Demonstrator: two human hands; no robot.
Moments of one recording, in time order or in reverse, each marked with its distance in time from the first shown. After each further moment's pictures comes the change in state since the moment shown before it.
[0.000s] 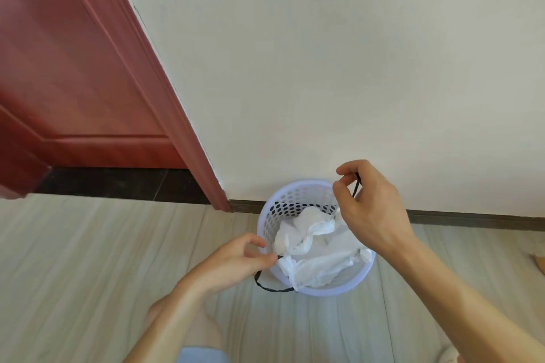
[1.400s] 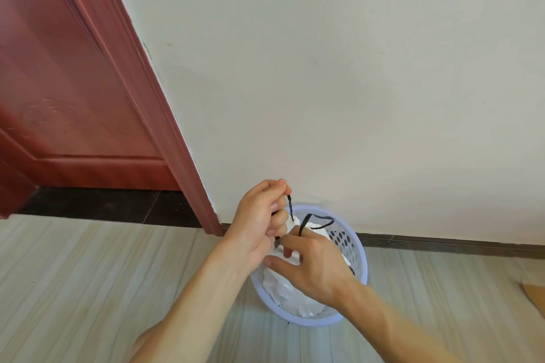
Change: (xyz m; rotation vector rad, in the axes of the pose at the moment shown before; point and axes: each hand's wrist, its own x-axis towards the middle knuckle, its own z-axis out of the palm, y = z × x) left_hand -0.008 0.126 -0.002 -0.945 0.139 0.289; right_hand -0.019 0.006 0.064 -0.073 -0.304 -0.319
